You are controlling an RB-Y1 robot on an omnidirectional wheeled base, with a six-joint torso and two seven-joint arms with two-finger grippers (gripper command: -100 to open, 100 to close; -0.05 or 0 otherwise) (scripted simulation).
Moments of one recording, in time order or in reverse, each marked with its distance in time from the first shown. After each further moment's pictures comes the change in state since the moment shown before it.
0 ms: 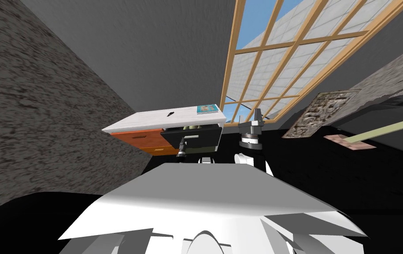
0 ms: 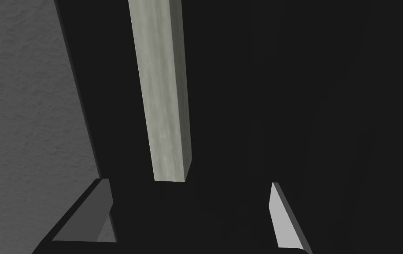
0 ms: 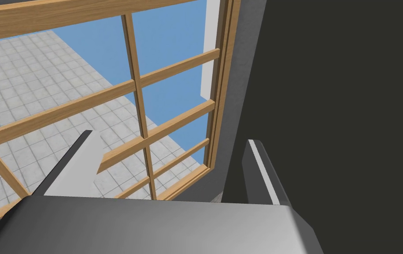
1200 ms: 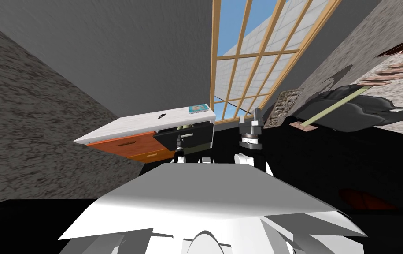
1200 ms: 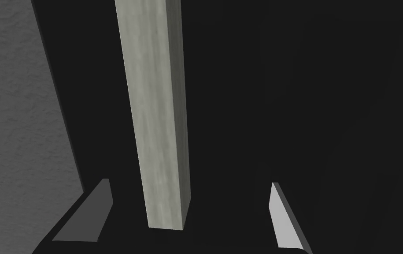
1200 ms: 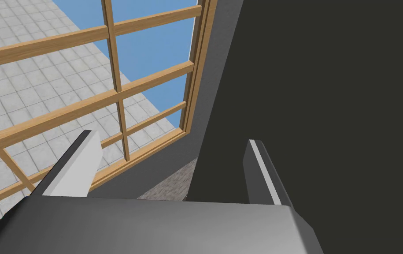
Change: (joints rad) left arm -0.161 -0.048 0.176 0.112 0.047 0.049 -0.053; right arm 0.000 0.000 0.000 0.000 0.000 0.000 0.000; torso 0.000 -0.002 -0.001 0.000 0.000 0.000
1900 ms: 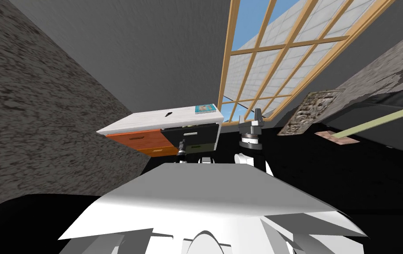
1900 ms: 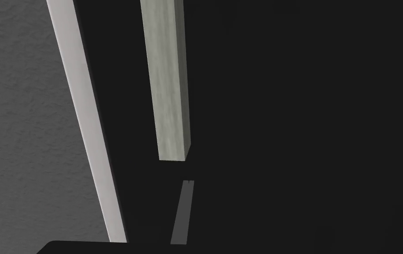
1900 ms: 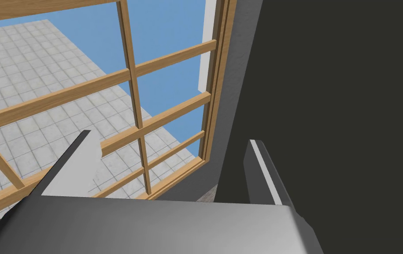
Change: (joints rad) left arm 0.109 0.016 -0.126 -0.060 -0.035 -0.041 0.035; right arm 0.000 0.000 0.000 0.000 0.000 0.000 0.000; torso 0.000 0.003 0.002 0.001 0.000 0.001
